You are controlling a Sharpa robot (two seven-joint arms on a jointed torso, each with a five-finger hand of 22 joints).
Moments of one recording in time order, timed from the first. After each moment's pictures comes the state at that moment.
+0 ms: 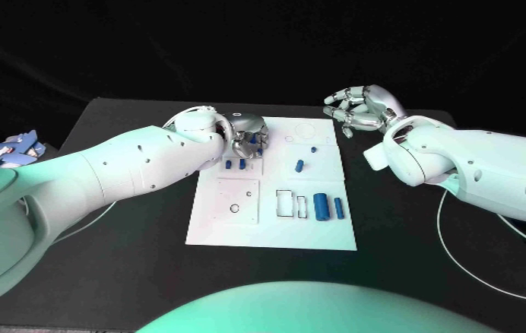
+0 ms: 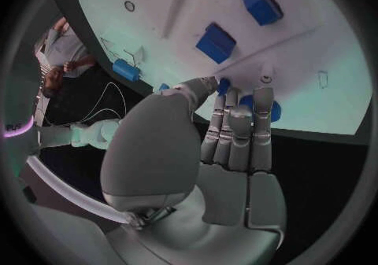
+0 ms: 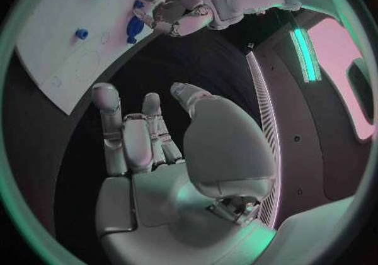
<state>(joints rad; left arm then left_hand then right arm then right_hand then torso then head) 1.16 -0.46 -0.05 1.09 -1.56 -0.04 0.05 1.46 -0.26 0.54 0.13 0.26 0.84 0.16 0.41 0.22 0.95 0.11 0.46 0.09 1.24 0.04 1.34 0.74 0.17 0.99 0.14 1.14 0.81 1.20 -0.88 -0.13 1.47 -0.54 -0.50 0.24 1.25 -0.15 0.39 0.18 0.35 0.71 0.19 0.39 0.38 0.89 0.11 1.05 0.71 1.40 0.03 1.39 1.07 0.14 1.13 0.14 0.91 1.03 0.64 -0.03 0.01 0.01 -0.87</state>
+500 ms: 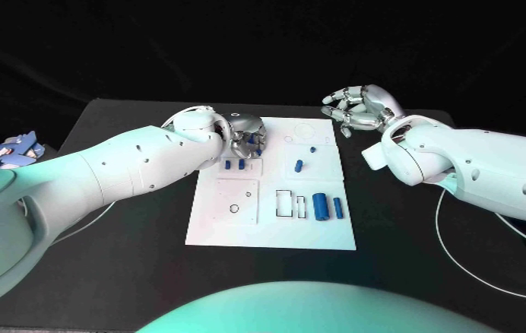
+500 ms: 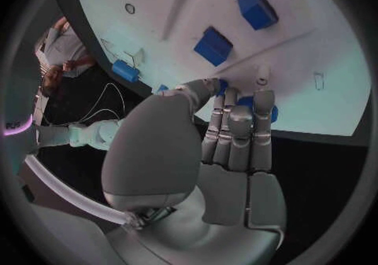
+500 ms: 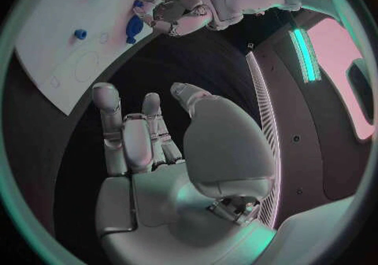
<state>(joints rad) 1.16 -0.46 -0.05 1.08 -1.56 -0.02 0.04 1.46 -0.24 0.57 0.10 0.26 0.87 0.16 0.41 0.22 0.98 0.10 0.46 0.09 1.25 0.03 1.35 0.75 0.17 1.00 0.13 1.17 0.84 1.20 -0.88 -0.13 1.47 -0.54 -0.50 0.24 1.25 -0.15 0.39 0.18 0.35 0.71 0.19 0.39 0.38 0.89 0.11 1.05 0.71 1.40 0.03 1.39 1.07 0.14 1.13 0.14 0.90 1.03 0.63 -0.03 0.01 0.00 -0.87</state>
